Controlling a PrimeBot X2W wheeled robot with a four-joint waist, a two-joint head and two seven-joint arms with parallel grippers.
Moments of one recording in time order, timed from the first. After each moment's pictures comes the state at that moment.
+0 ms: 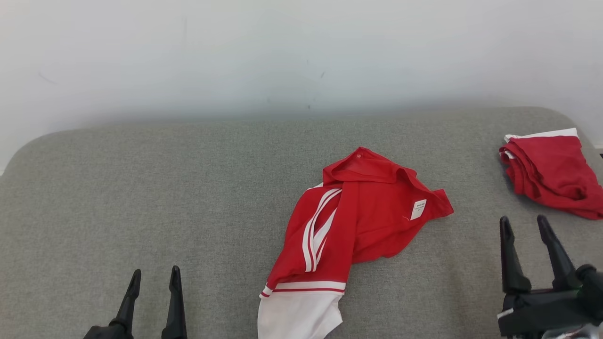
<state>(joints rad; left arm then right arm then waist) 0.01 0.05 0.00 0.15 -0.21 -0.10 -0.26 -0.09 -0.25 0.00 0.18 0.33 0.13 -0.26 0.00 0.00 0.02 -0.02</state>
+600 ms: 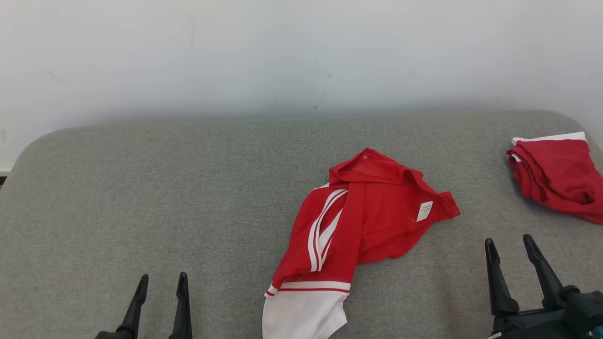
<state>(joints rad) 0.04 0.05 -0.02 0.13 -0.19 -0.11 -0.26 0.03 -0.20 0.01 0.10 0.23 0.13 -0.26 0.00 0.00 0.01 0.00</state>
